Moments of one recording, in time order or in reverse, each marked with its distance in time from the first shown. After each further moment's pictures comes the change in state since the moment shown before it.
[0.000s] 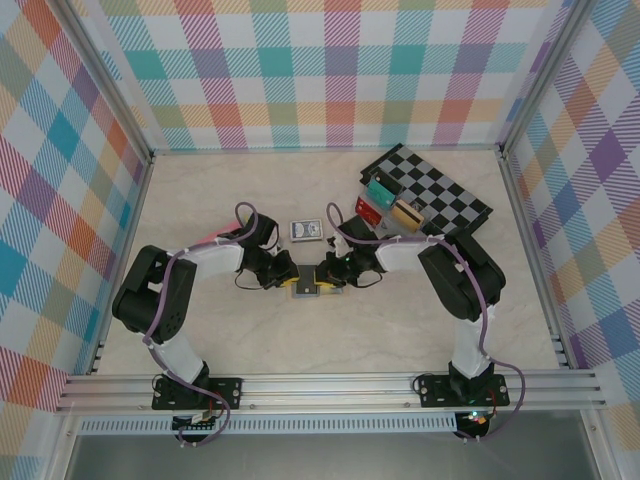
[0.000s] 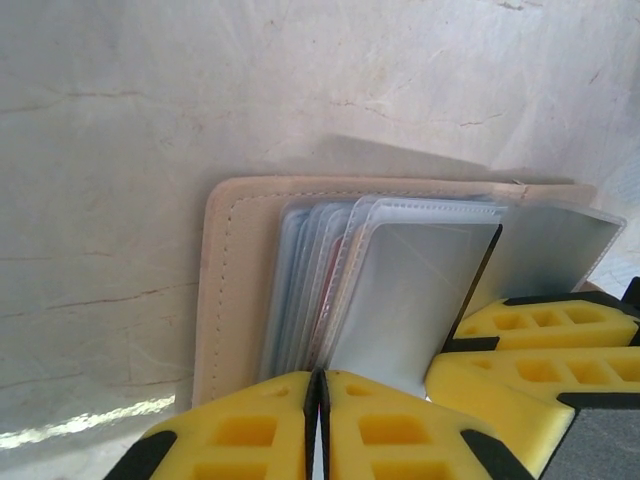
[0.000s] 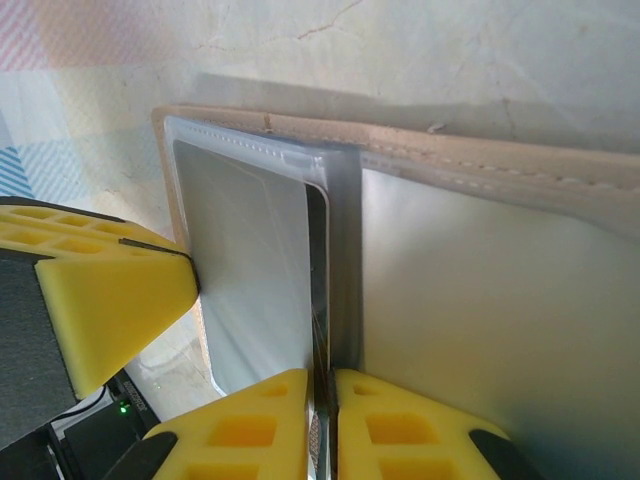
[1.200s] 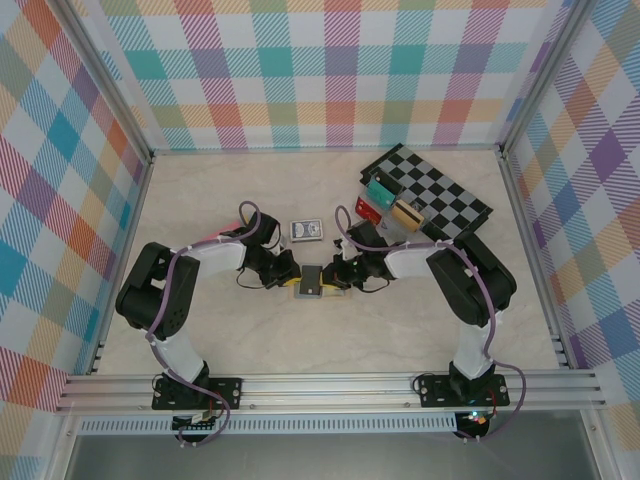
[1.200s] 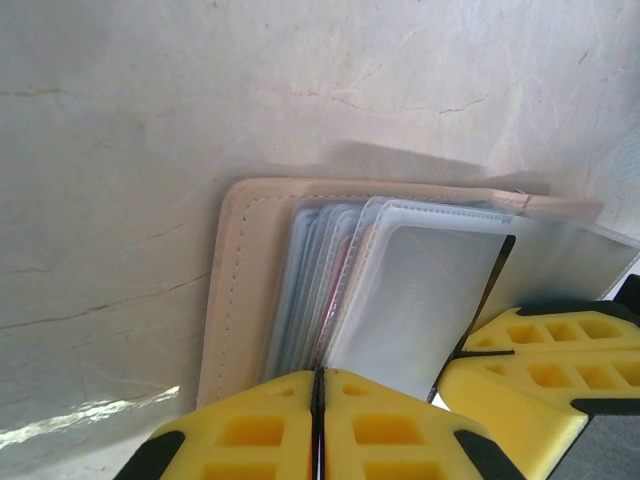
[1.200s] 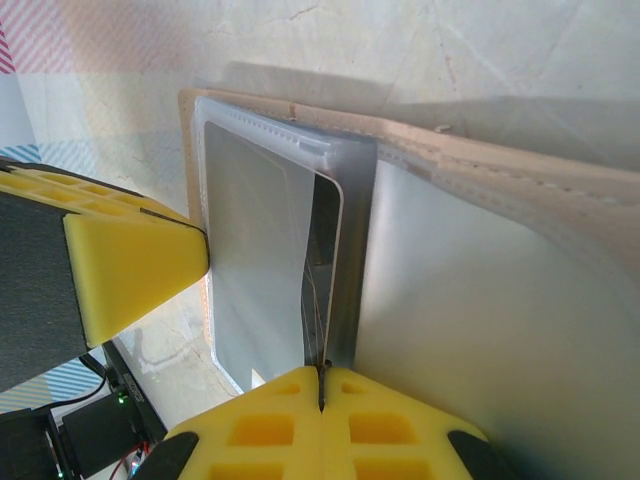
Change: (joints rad) left arm 0.003 0.026 0.018 -0.003 0.030 0.025; right arm -0.030 -0.068 -0.113 0.103 -0.002 -0.011
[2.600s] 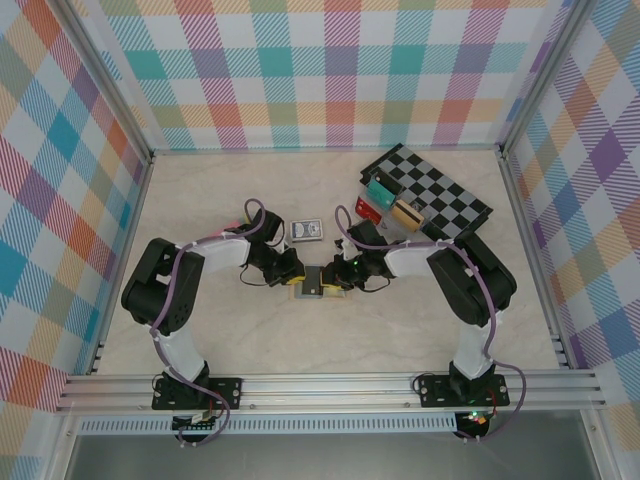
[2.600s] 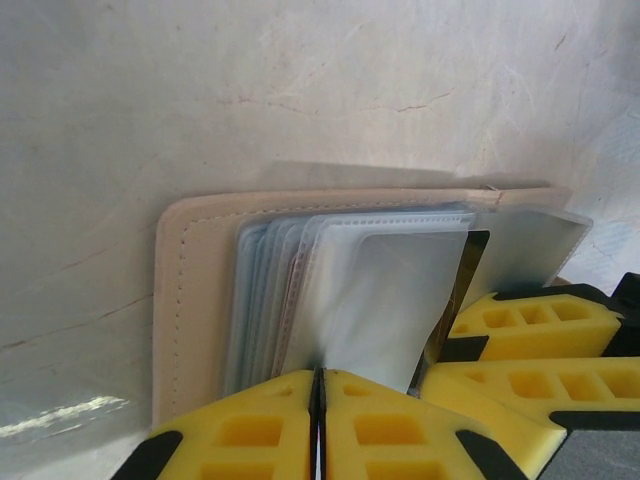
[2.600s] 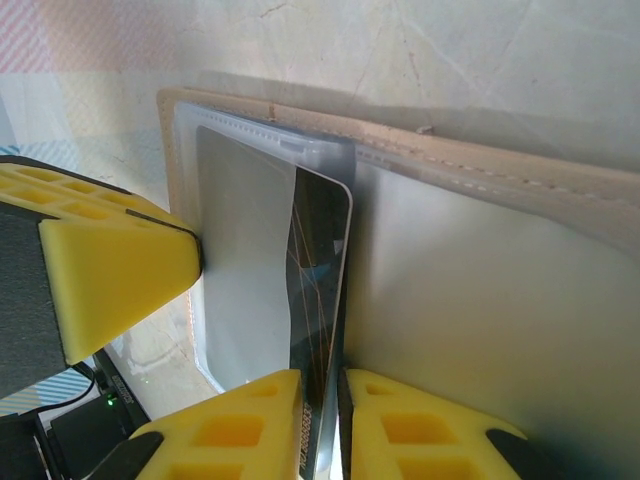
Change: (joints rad) left arm -0.021 0.040 0.050 -0.021 0.033 0.022; right arm -0.003 0.004 0.016 -0.050 0.012 -0.014
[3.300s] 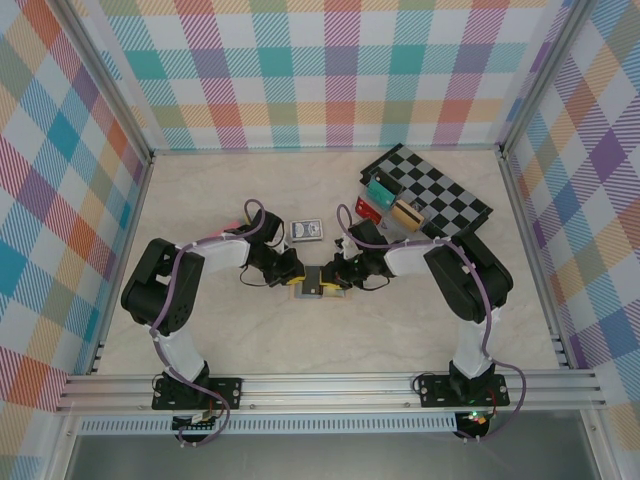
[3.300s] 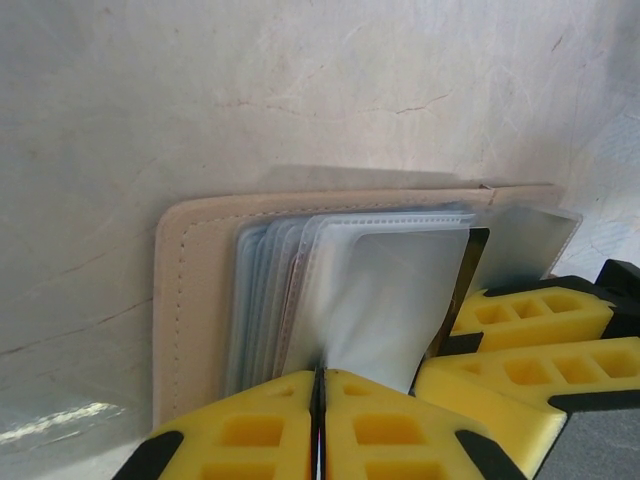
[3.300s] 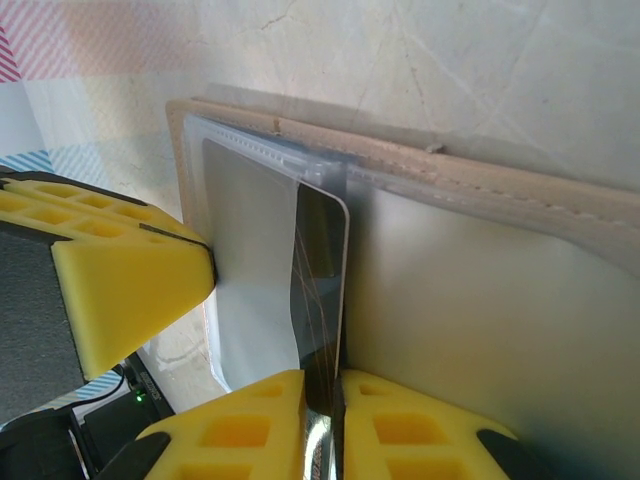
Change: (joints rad) left arm 0.000 -0.001 -0.013 0.022 0.001 0.000; right arm -0.006 0.029 0.005 0.042 -0.054 0.043
